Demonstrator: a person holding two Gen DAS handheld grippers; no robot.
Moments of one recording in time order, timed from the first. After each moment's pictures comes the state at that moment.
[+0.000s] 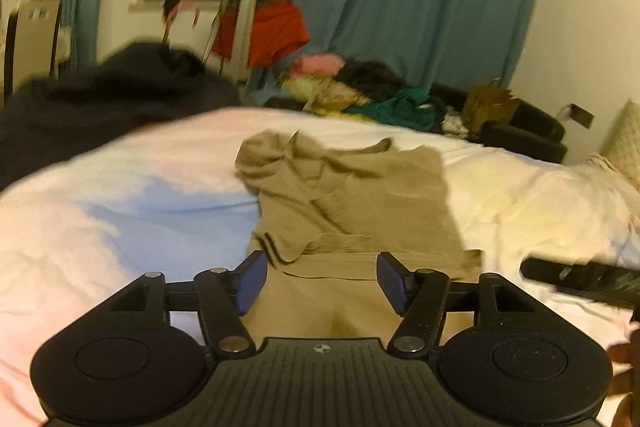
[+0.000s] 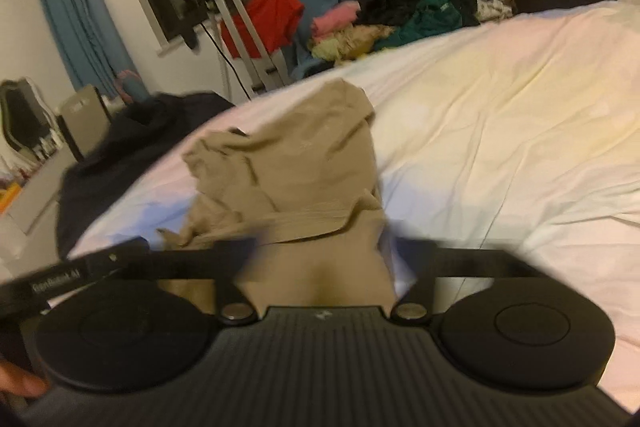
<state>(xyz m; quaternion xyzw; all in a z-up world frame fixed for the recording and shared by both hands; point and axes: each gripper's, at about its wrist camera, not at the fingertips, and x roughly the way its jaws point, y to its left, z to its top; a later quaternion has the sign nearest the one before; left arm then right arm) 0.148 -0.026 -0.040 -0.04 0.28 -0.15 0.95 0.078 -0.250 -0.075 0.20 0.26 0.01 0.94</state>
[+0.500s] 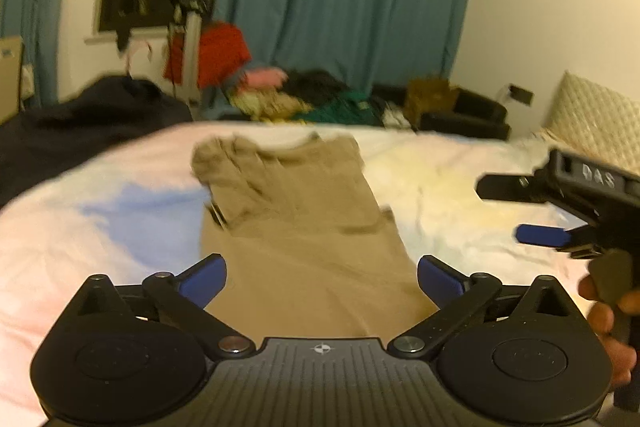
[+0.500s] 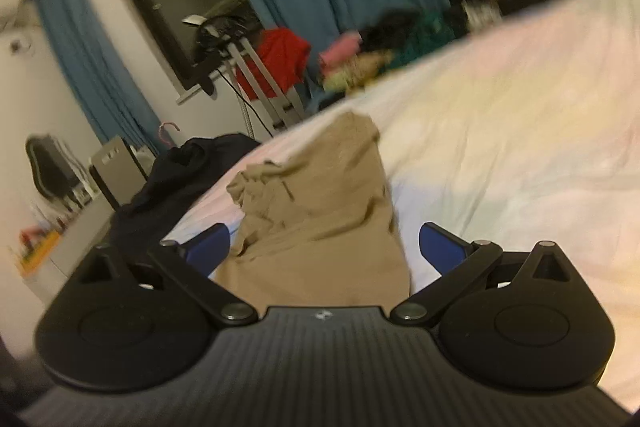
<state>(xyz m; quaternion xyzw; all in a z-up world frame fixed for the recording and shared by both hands) 0.048 -0.034 -0.025 -0.01 0.27 -0.22 0.94 0.007 -0.265 -0.057 0.29 0.24 0.01 0.93</state>
